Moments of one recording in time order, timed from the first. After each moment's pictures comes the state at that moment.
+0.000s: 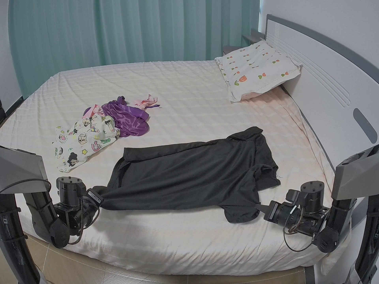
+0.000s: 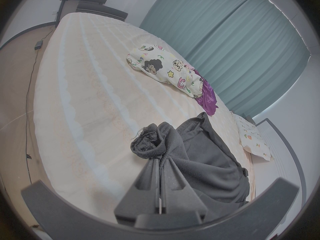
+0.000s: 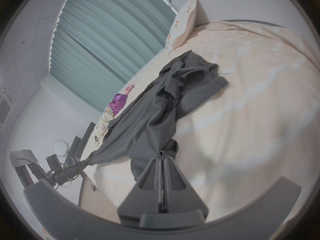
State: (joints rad) left arm -0.14 2.12 -0.31 -1.24 0.22 -0.99; right arm 0.40 2.22 -0.28 -1.49 0.12 0.69
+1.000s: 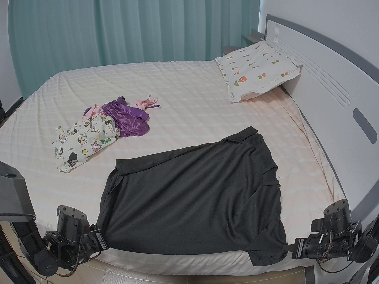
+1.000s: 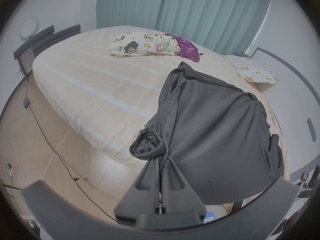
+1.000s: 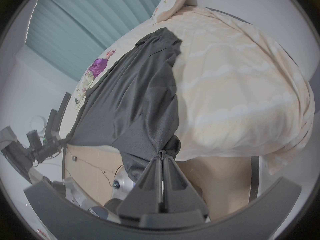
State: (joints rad) left arm -0.36 1.91 -0.02 -1.06 0.27 -0.68; right arm 0.44 1.75 -0.02 -0.87 0.06 0.59
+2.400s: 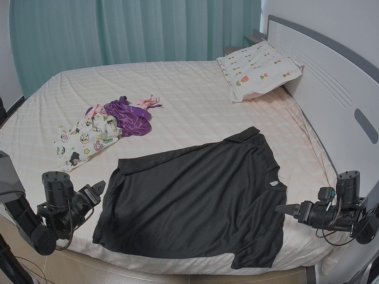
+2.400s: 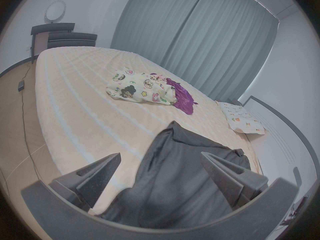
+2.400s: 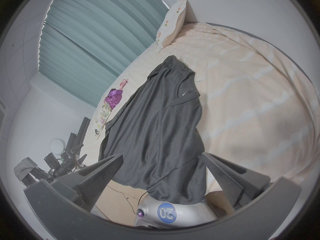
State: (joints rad) left arm -0.22 1.86 -0.22 -1.18 0.28 -0.71; right arm 0.27 1.72 -0.19 -0.91 0.23 0.63
